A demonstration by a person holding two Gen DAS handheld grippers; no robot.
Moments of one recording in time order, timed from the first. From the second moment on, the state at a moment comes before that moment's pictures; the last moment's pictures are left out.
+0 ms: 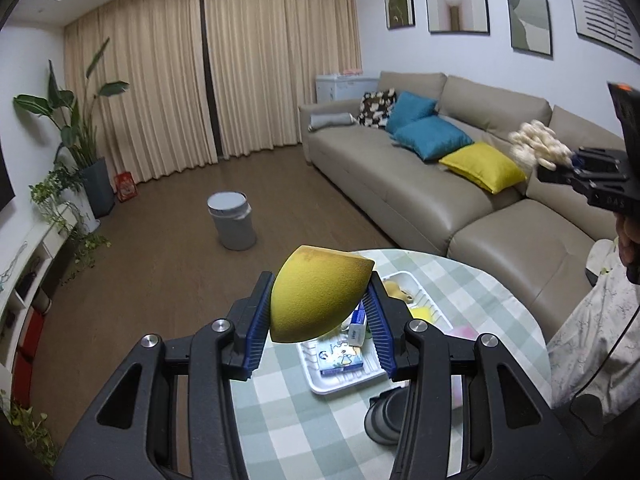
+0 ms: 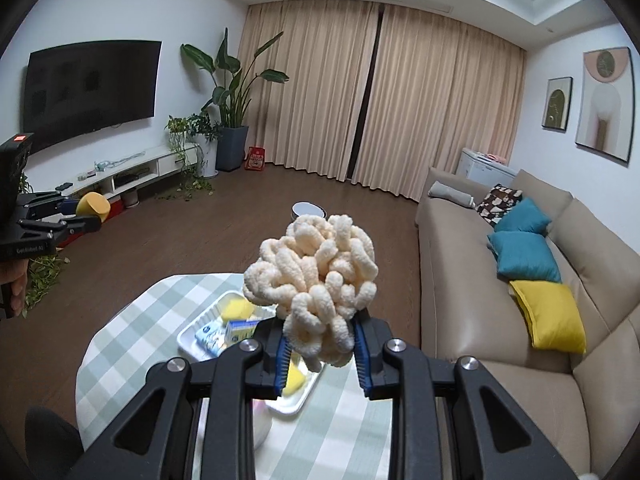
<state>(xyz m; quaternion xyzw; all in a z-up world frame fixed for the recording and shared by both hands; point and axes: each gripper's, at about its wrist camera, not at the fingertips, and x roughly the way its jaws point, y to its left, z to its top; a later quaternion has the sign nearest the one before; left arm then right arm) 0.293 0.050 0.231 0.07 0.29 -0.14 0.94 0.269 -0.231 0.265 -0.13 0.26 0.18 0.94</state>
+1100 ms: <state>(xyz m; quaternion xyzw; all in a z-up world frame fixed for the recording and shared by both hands) 0.440 0.019 0.002 0.06 0.47 -0.19 0.86 0.452 -0.176 0.002 -0.17 0.52 0.26 0.79</state>
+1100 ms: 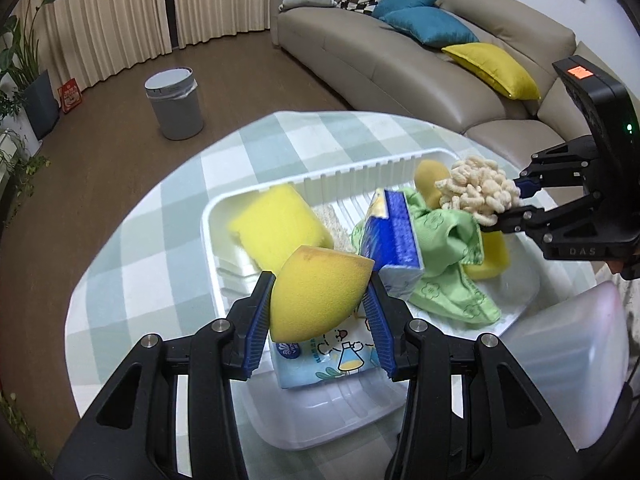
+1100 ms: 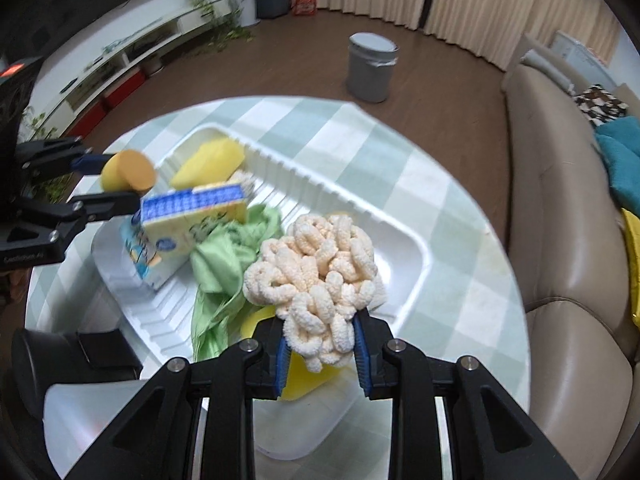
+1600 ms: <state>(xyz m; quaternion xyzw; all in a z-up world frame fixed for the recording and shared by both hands) 0.440 0.015 -0.021 0.05 0.49 -0.19 0.85 0.449 -0.172 -0.025 -0.17 0.55 0.27 0.77</state>
